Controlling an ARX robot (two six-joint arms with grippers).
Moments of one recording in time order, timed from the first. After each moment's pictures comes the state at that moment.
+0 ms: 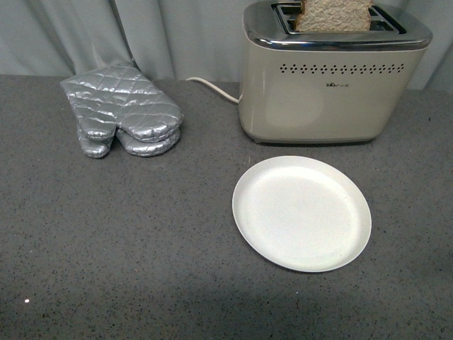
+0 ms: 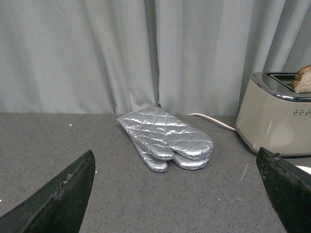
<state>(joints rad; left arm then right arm) 0.00 0.00 0.02 0.00 0.00 0.00 0.00 0.77 0.10 0.66 0.00 0.00</state>
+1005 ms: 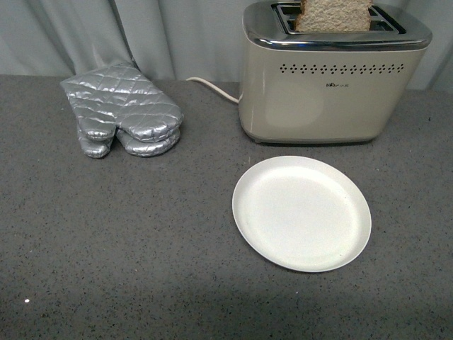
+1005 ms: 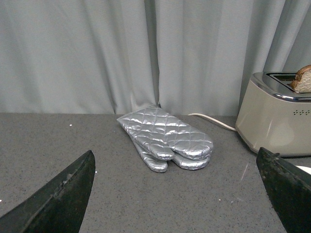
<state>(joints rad) 0.00 0.00 0.02 0.00 0.00 0.00 0.00 0.29 0.00 0.29 0.00 0.00</state>
